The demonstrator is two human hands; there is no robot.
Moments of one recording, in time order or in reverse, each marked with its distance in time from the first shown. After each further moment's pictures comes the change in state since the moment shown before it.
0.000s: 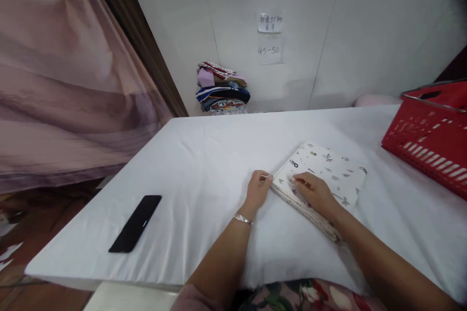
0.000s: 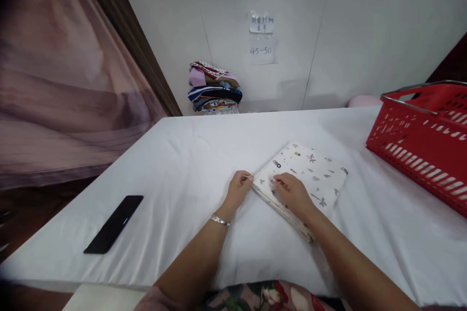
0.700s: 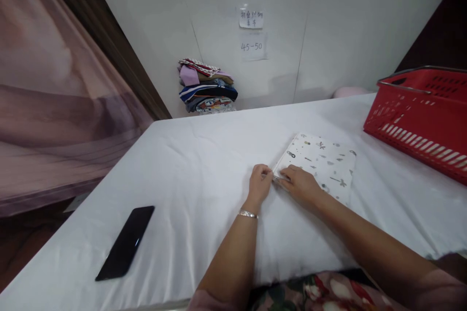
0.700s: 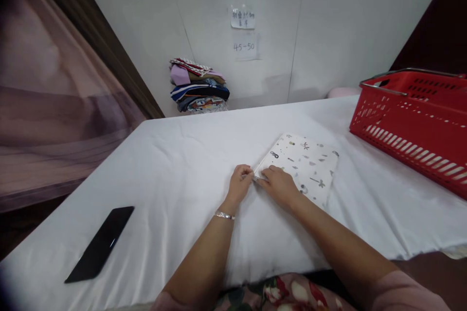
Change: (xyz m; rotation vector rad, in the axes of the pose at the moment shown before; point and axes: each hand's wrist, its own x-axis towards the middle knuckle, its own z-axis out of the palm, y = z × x) left_hand 0.005 0.003 -0.004 0.039 -0.082 0.148; right_hand 0.003 -0.035 0.034 -0.424 -0.100 0.006
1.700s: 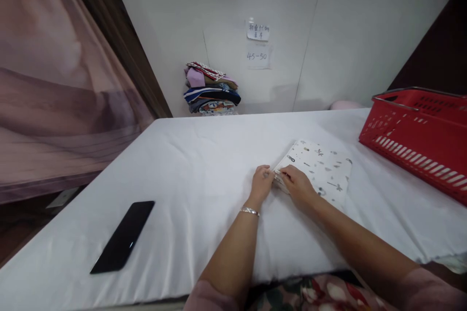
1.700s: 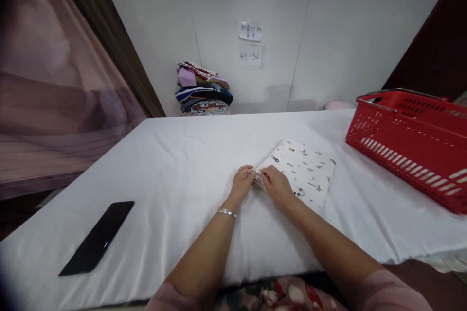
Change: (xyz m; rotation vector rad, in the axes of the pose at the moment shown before) left_hand 0.005 0.004 0.005 -0.101 0.002 -0.099; right_hand 0.006 -0.006 0.010 0.235 0.186 -0.025
